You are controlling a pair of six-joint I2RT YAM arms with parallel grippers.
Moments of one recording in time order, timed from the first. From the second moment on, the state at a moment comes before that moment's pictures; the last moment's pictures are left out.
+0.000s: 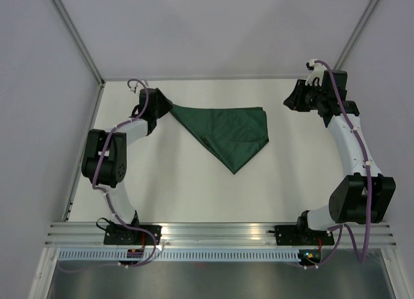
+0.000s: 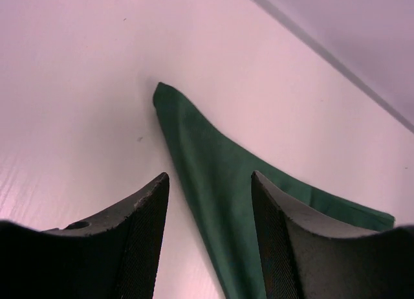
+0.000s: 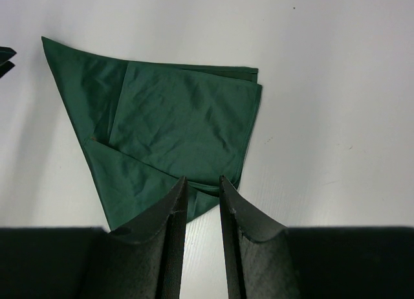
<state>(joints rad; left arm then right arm) -0.18 1.84 1.13 0.25 -0.13 -0.69 -0.07 1.46 1.35 -0.49 -0.43 0.10</state>
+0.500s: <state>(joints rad) -0.11 2.12 1.32 0.18 0.02 -0.76 -0.06 1.46 1.34 -0.49 -0.44 0.10</state>
